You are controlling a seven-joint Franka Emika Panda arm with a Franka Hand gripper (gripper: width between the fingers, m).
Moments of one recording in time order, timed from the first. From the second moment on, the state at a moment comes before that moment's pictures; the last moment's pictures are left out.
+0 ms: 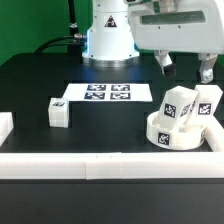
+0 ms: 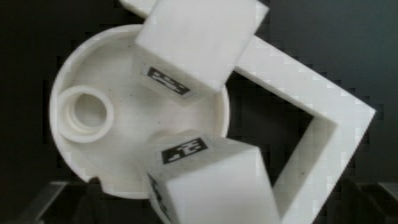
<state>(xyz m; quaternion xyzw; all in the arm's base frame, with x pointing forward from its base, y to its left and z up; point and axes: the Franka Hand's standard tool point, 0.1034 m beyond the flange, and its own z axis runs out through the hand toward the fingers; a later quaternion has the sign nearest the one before) 0.585 0.090 0.113 -0.87 0.49 0.03 0.11</state>
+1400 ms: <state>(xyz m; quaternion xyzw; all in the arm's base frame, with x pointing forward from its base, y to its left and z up) 0.586 0.078 0.107 -0.98 -0.17 -0.01 0.02</state>
